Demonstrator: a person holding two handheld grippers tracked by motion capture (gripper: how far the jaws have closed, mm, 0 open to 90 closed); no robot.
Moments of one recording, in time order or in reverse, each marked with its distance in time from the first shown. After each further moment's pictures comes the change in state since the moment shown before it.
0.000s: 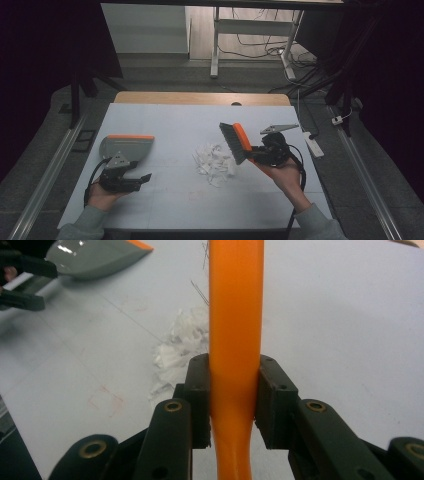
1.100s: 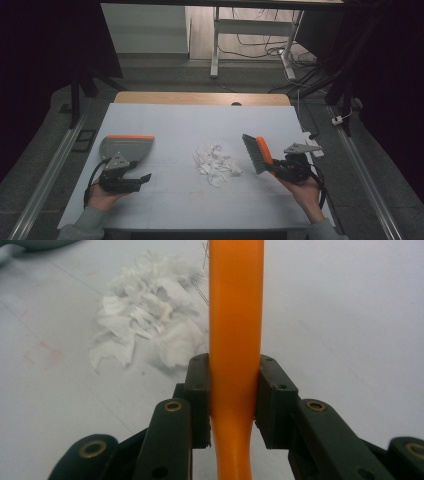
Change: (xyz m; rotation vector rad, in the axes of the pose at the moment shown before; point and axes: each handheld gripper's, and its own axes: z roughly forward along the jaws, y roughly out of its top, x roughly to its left) left arm -0.002 0.000 -0.003 -0.012 0.010 0.001; right arm -0.045 -0.077 -0.017 -0.057 -0.079 0.005
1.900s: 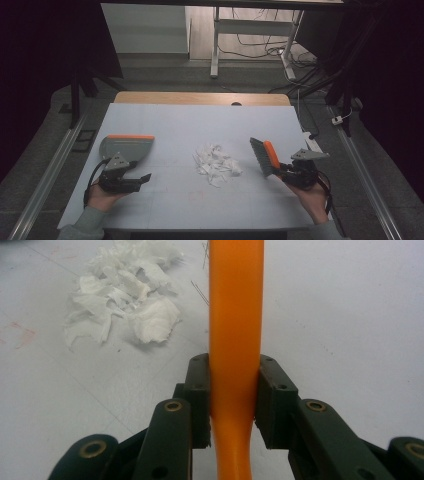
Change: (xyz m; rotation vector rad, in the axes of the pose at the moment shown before) left arm -0.001 0.000 -0.001 -0.006 0.003 0.003; right arm -0.011 -0.019 -0.007 -0.014 -0.038 -0.022
